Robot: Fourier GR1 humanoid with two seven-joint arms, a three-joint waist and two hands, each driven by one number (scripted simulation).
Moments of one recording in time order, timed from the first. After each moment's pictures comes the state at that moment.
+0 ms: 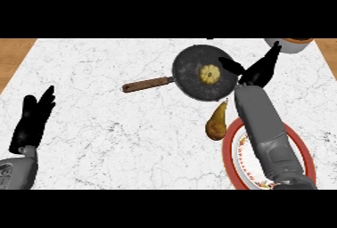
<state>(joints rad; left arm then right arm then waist) -0.18 0.32 0.15 -1.30 -0.12 0.04 0.24 -0.95 -0.02 -0.59 -0.47 0.55 -1.05 -0.01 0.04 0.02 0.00</state>
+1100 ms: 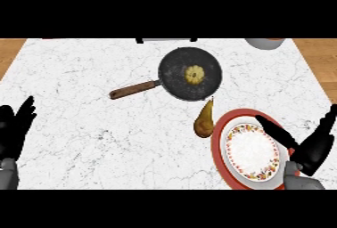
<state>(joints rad) -0.10 0.36 0.23 -1.31 -0.10 0.03 0.24 -0.05 -0.02 -0.18 -1.52 0.43 -0.75 0.19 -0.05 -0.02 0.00</state>
